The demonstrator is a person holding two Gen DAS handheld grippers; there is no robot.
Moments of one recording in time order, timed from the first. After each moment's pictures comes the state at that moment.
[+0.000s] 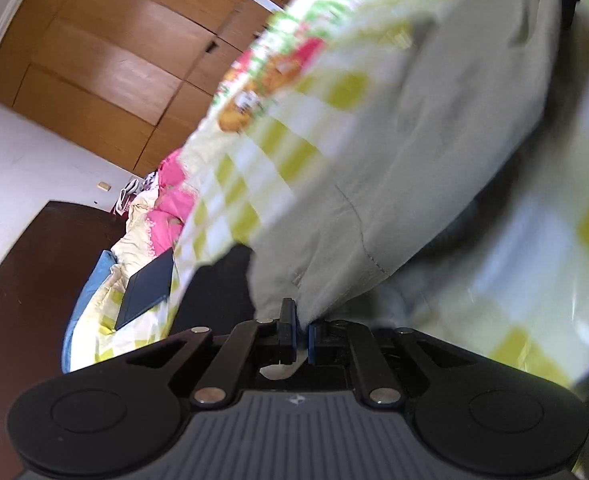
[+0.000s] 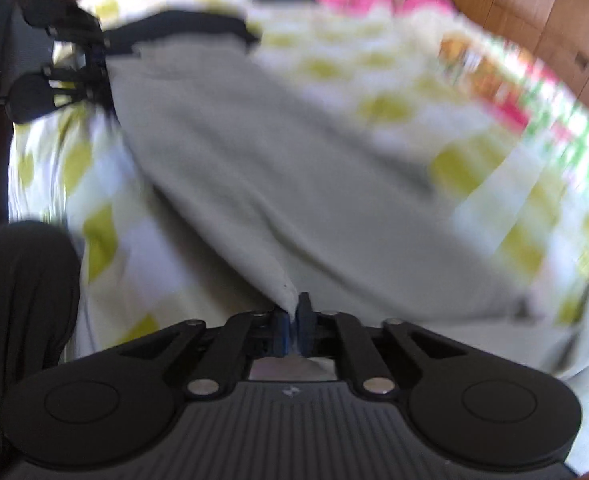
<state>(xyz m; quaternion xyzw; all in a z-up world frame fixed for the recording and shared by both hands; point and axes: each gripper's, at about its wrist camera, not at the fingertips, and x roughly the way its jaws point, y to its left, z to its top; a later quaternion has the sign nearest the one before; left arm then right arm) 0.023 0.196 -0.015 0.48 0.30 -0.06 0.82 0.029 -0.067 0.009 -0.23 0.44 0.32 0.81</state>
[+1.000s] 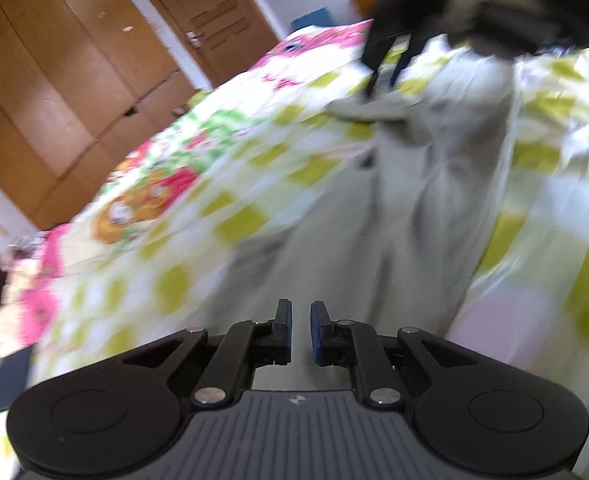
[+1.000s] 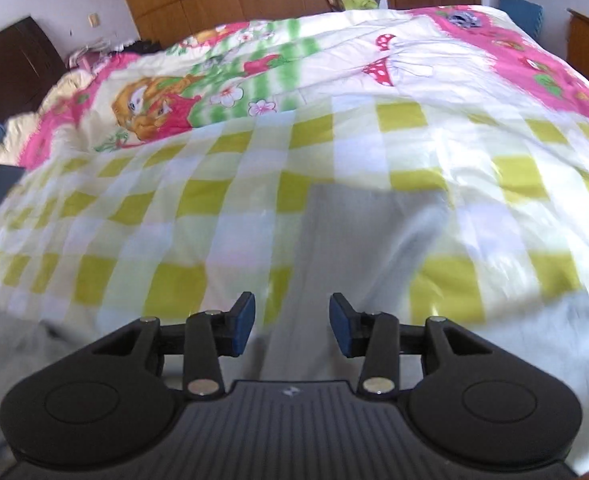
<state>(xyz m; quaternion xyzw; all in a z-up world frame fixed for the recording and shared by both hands) 0.036 0.012 0.015 0.33 0.26 -0.27 0.87 0.183 -0.285 0.037 0.08 0.43 0.03 0.90</state>
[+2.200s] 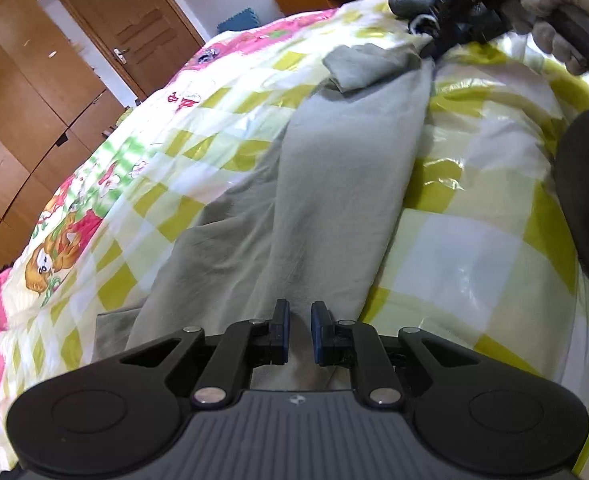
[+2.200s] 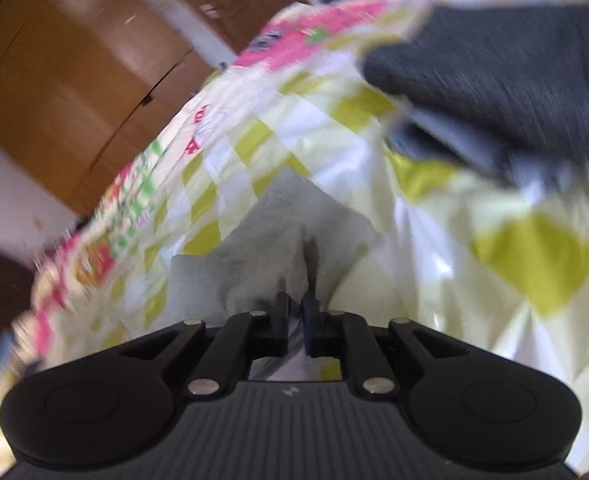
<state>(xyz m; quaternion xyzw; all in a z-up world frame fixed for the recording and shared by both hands) 0.009 -0.085 -0.008 0.38 0.28 -0.33 0.82 -0.032 -0.473 -0.001 0.33 0.30 -0.09 0.89</state>
